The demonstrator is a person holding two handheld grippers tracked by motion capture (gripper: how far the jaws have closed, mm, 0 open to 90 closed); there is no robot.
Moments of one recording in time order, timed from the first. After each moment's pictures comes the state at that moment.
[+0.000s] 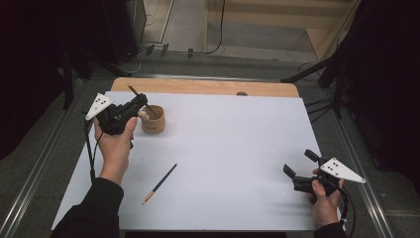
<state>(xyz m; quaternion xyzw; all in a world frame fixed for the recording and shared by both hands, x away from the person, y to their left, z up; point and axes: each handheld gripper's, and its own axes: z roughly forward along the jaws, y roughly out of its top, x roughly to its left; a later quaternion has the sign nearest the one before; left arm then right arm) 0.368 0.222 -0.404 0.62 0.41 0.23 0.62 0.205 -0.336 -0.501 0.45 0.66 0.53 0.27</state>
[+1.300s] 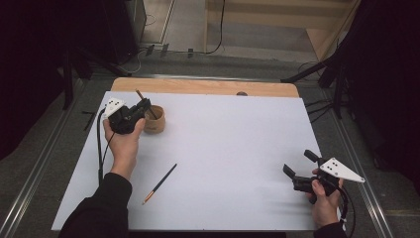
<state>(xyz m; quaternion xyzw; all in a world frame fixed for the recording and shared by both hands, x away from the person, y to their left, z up) 0.391 0.212 -0.443 0.64 0.46 0.25 0.57 0.206 -0.337 -0.503 0.45 0.66 0.53 0.27</state>
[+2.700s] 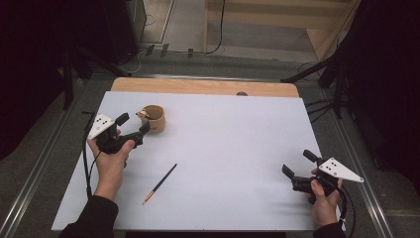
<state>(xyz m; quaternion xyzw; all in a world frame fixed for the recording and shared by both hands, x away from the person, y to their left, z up) 0.330 0.238 -0.440 0.66 0.42 0.24 0.57 0.206 -0.333 -0.502 0.45 0.67 0.53 0.27</state>
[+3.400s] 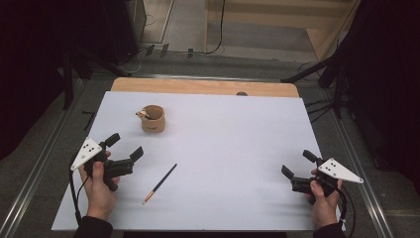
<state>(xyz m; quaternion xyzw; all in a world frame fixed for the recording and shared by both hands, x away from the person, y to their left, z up) 0.268 0.262 -0.454 0.67 0.40 0.23 0.59 0.204 -0.331 -0.500 0.45 0.67 0.53 0.27</state>
